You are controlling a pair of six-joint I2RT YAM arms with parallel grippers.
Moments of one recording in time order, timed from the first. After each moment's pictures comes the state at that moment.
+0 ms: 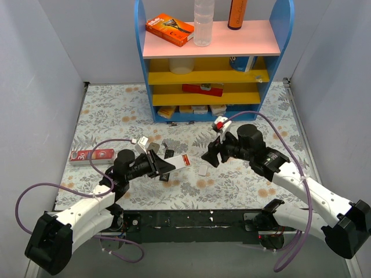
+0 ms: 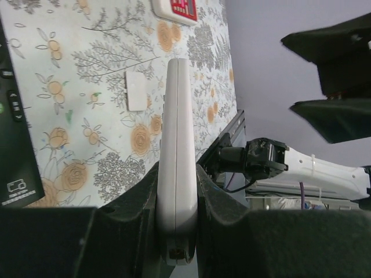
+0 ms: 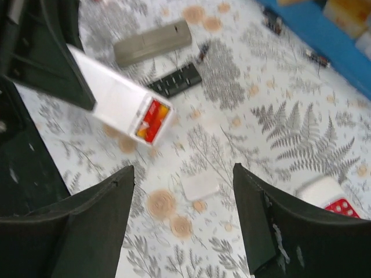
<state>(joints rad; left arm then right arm) -0.50 0.85 0.25 0.30 0.51 -1.01 0.72 0.98 0.79 -0.20 -0.33 0.05</state>
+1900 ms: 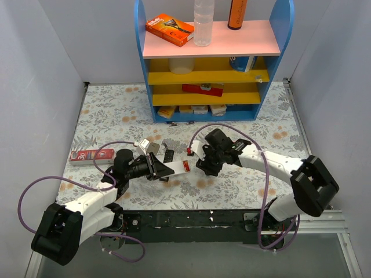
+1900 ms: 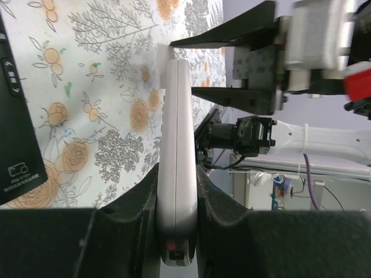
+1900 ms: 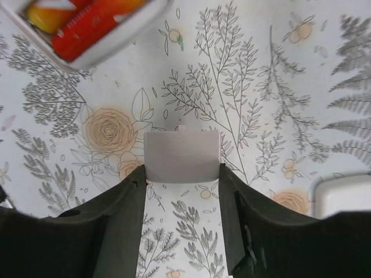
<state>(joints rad) -0.39 0.98 0.21 0.38 0.72 -1.03 0.81 1.49 0.87 -0.45 -0.25 -0.48</state>
